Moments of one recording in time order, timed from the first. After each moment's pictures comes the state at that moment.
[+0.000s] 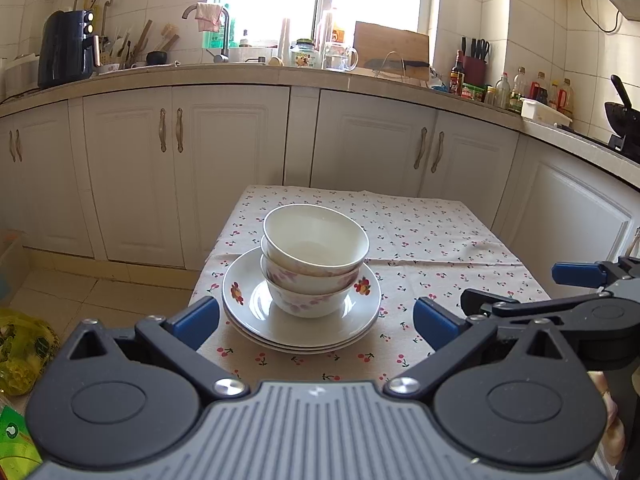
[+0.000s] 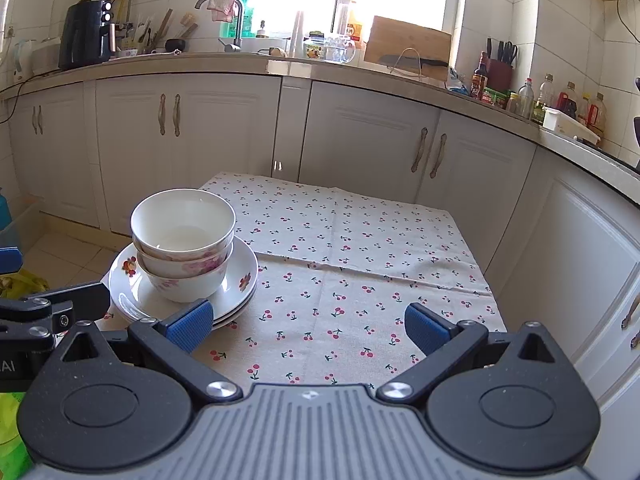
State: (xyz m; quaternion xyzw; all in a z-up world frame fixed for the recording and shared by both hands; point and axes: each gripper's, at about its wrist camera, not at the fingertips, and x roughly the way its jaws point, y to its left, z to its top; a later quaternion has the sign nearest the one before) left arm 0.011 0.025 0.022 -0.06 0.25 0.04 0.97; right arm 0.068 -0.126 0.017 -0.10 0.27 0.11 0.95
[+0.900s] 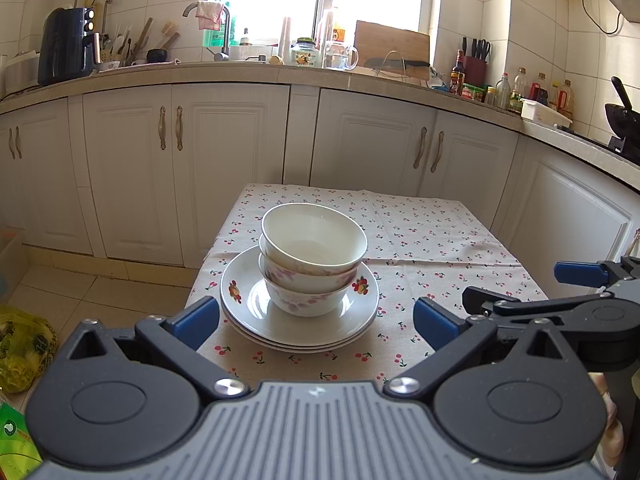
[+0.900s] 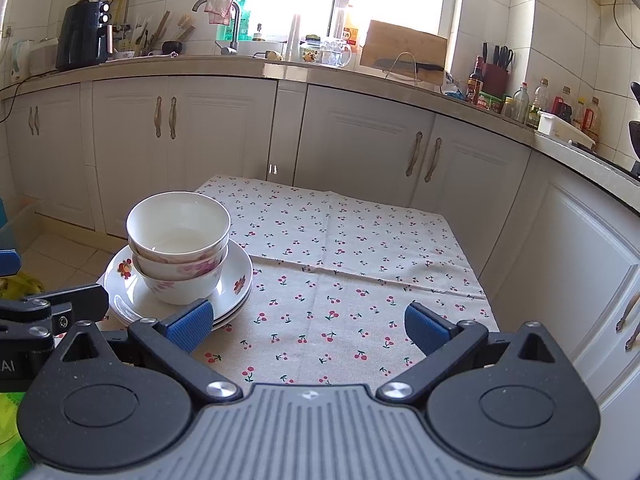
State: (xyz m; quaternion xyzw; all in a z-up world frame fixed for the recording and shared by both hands) left arm 0.012 0.024 0.021 -0.06 0.26 0.03 0.96; right arm 0.067 -0.126 0.017 -0.10 0.27 0.10 0.95
